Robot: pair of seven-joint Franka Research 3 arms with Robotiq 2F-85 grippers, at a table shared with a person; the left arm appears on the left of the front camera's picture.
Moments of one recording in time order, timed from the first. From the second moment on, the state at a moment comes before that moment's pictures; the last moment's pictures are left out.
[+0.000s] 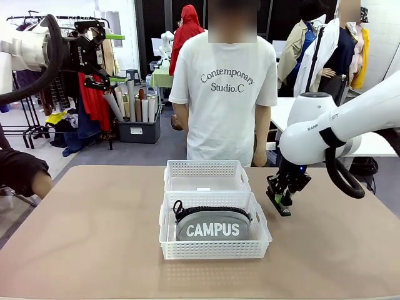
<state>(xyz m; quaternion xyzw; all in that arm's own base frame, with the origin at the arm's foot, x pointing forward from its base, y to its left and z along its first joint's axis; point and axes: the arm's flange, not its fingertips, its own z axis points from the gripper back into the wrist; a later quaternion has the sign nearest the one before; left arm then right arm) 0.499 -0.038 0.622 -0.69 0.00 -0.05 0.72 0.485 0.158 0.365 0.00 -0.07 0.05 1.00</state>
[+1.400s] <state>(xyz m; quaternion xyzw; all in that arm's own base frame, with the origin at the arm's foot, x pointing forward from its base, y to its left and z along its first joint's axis) 0.499 -0.038 0.622 -0.69 0.00 -0.05 0.72 0.495 0.182 0.604 0.04 -0.05 -0.01 1.00</state>
